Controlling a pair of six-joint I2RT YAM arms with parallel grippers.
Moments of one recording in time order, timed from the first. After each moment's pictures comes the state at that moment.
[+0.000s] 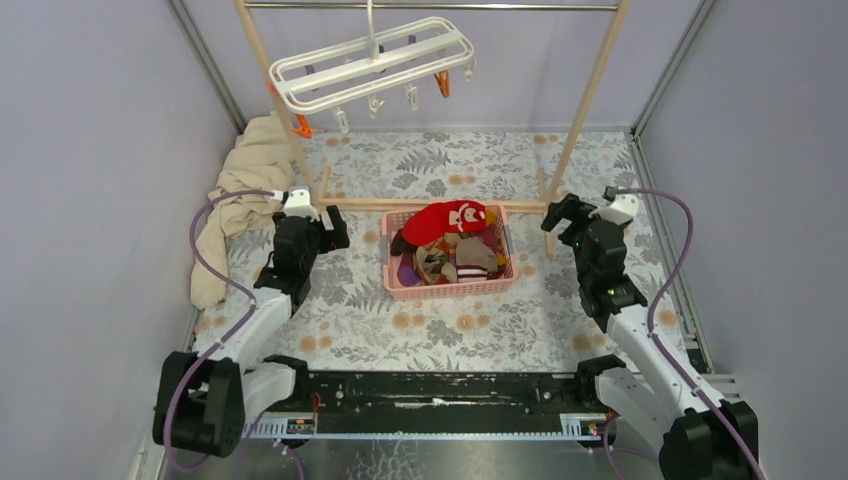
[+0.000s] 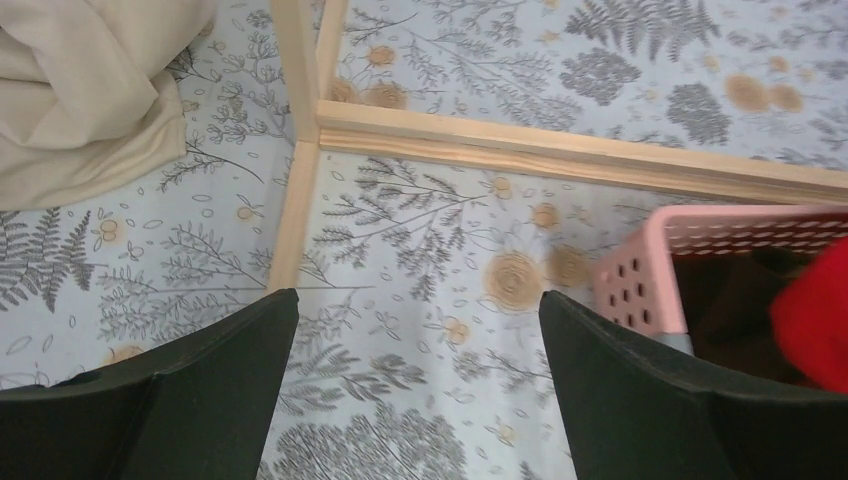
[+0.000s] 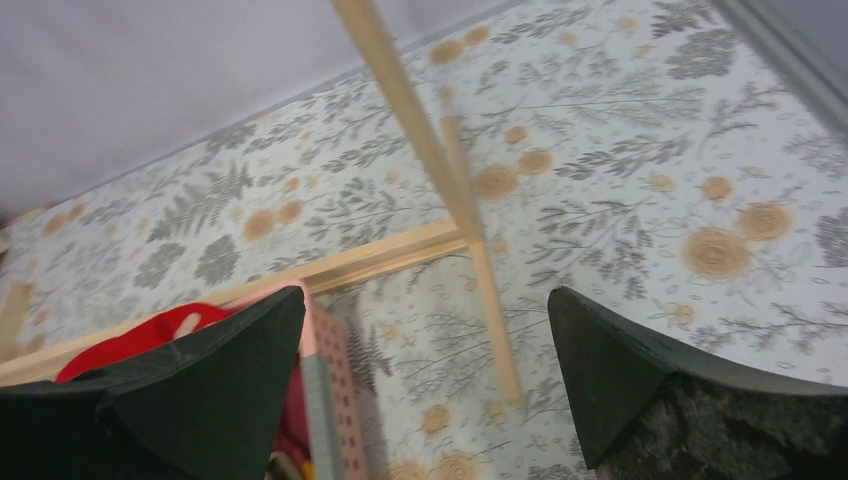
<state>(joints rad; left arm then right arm) -0.19 1.03 0.47 0.21 -0.14 -0.23 0.24 0.87 0.52 0.15 0.33 0.42</state>
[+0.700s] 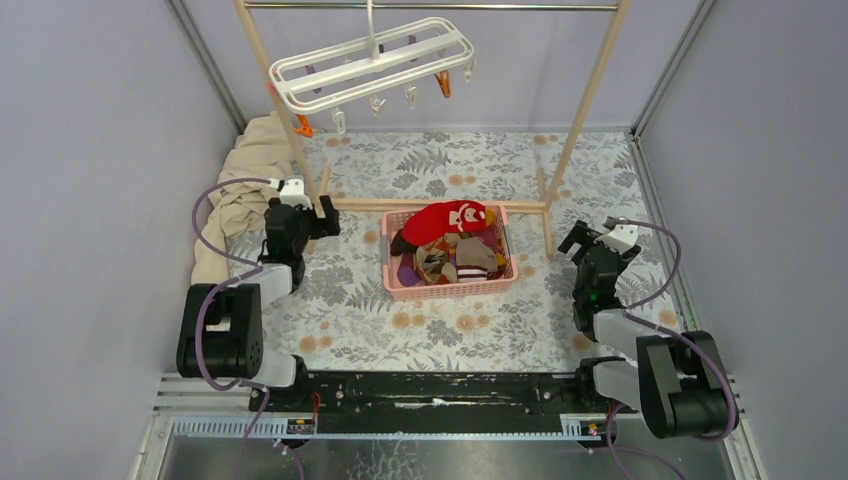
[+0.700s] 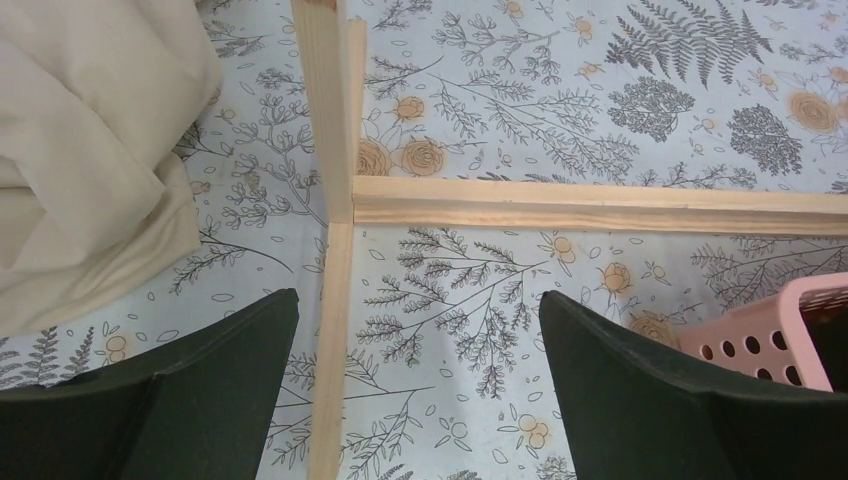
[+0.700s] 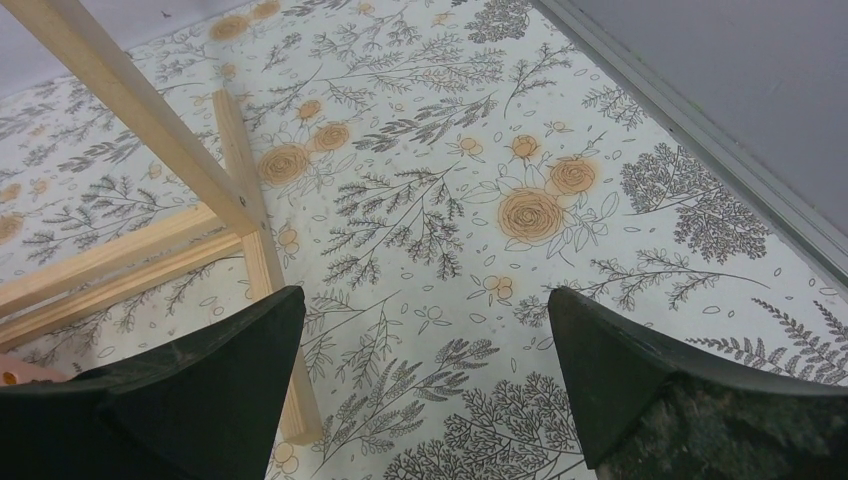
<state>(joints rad) 0.02 1.43 0.52 0.60 0.10 -0.11 0.09 1.14 0.18 0.76 0.49 0.24</state>
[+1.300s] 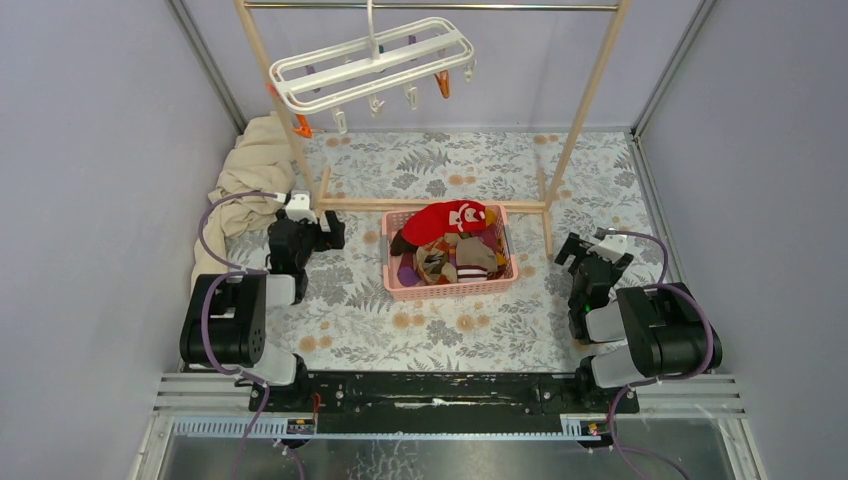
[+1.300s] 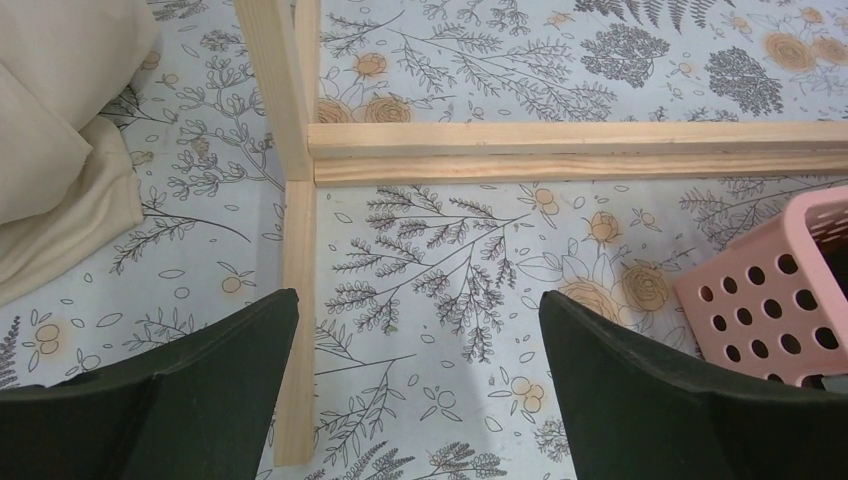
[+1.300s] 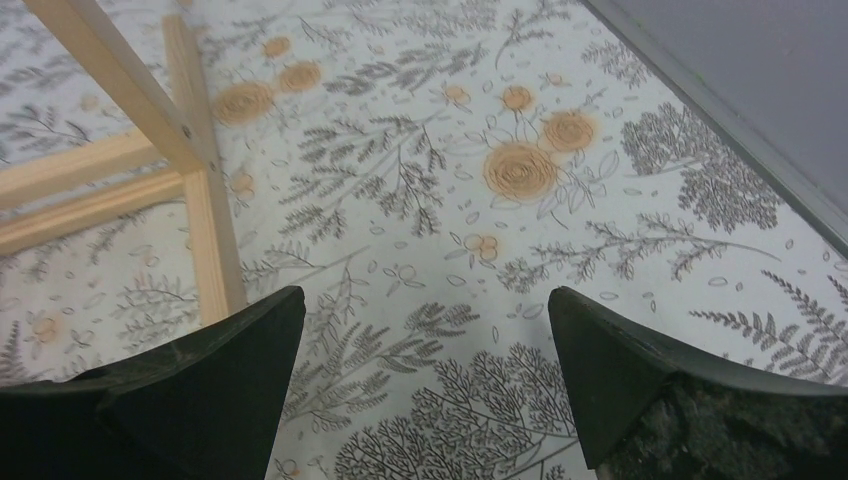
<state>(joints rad) 0.04 1.50 0.40 0.81 0.17 -0.09 0.09 1.46 0.09 1.13 0.50 0.16</state>
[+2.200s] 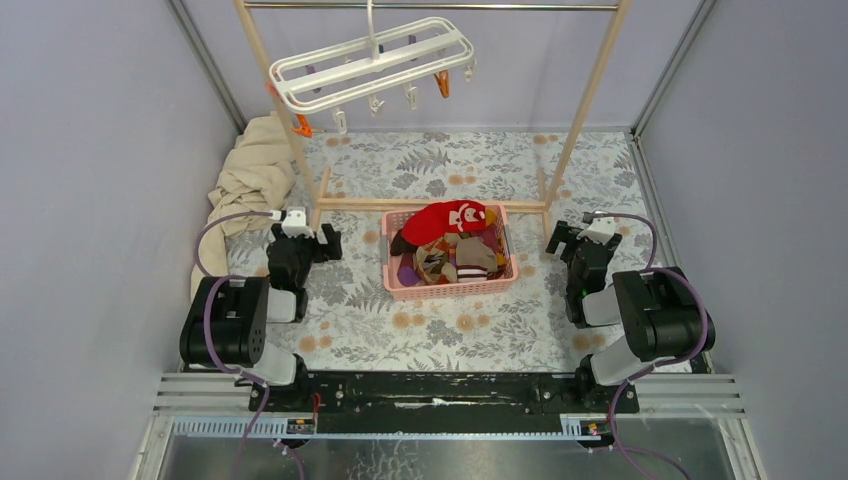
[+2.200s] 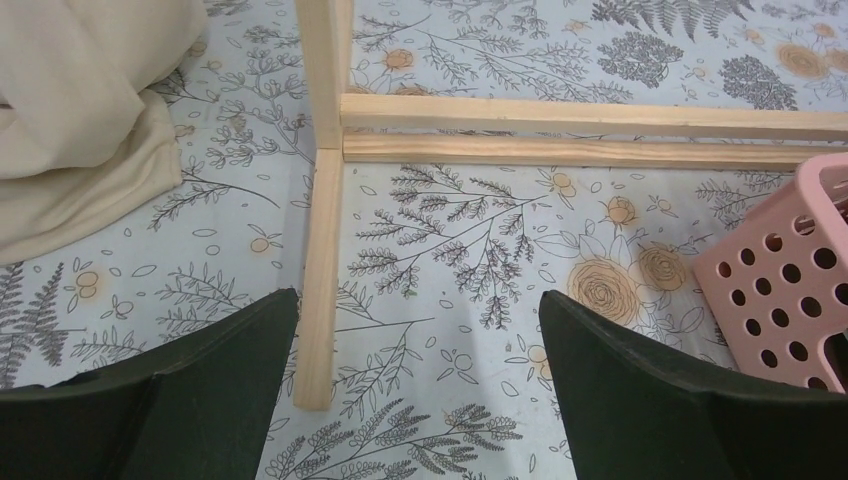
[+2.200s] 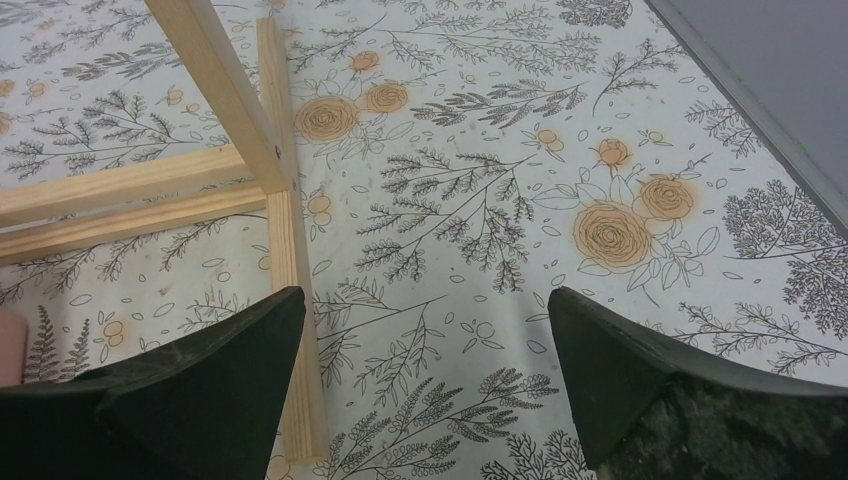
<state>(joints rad) 0.04 1.50 0.26 1.02 0.13 -0.09 0.09 1.55 0.21 1.13 0.35 0.10</state>
